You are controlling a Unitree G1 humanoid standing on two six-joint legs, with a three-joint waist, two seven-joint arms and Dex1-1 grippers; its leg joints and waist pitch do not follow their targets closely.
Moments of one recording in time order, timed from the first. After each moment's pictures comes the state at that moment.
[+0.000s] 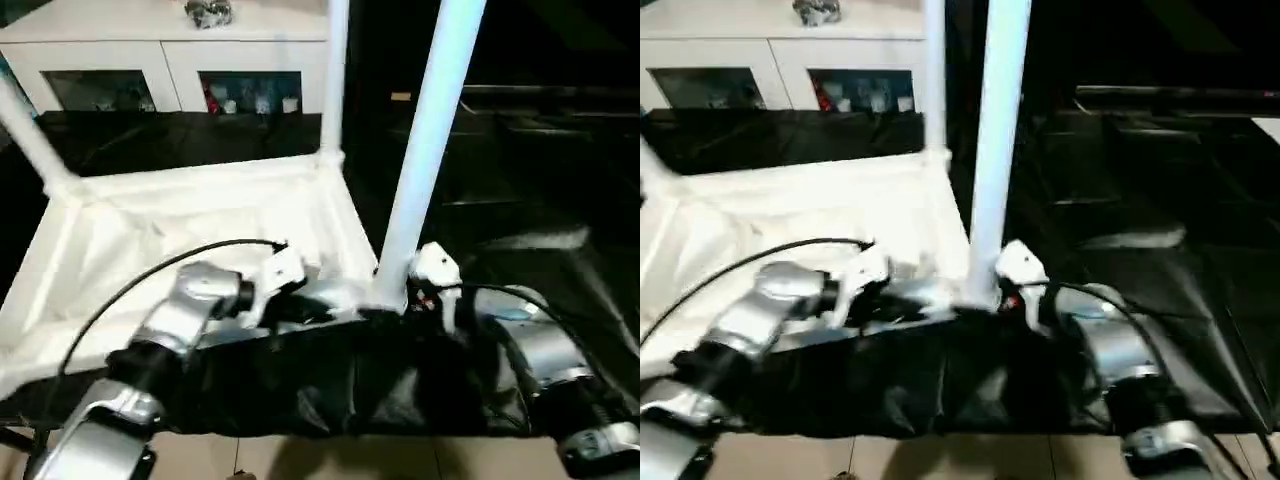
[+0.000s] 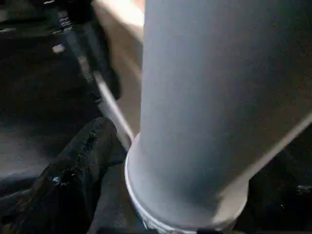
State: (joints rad) left arm -0.55 0.34 -0.29 0.57 -0.03 0.10 -1.27; right arm -0.41 -0.40 0.22 0.45 0.12 0.05 1.09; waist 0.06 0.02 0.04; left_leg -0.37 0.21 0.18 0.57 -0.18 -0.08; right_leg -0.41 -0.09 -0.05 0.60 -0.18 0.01
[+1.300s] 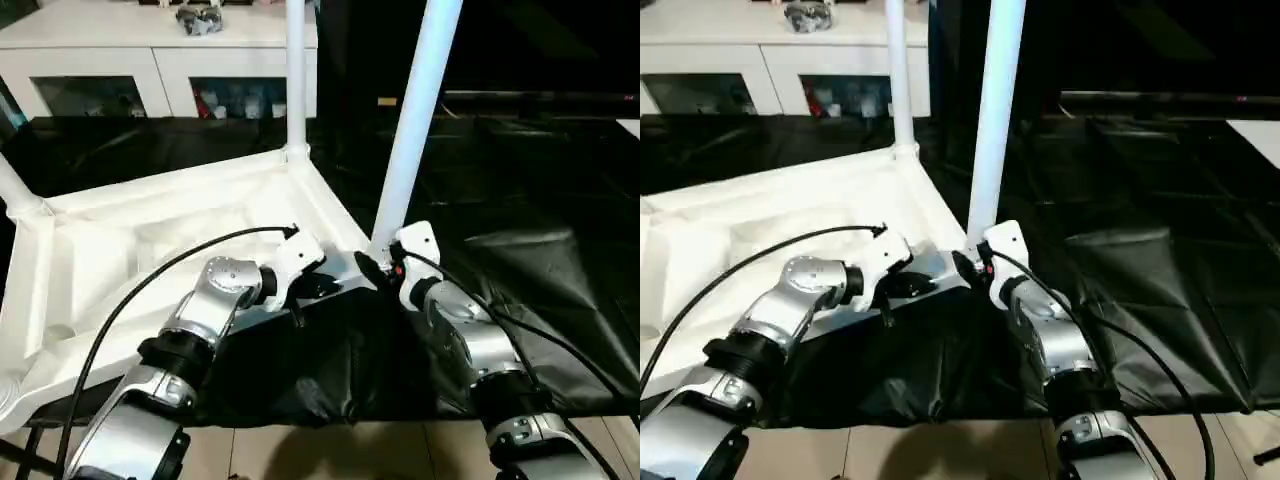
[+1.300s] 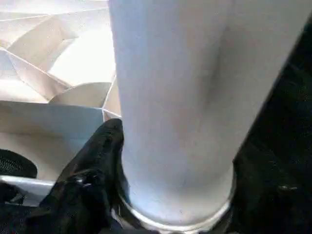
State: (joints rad) left arm -0.63 0.20 -0.26 0.69 0.09 0.11 -0.94; right arm -0.47 -0.08 0.06 0.60 0.04 0.12 0.40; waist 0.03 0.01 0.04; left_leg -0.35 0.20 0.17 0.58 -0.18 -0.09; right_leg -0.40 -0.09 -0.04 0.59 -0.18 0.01
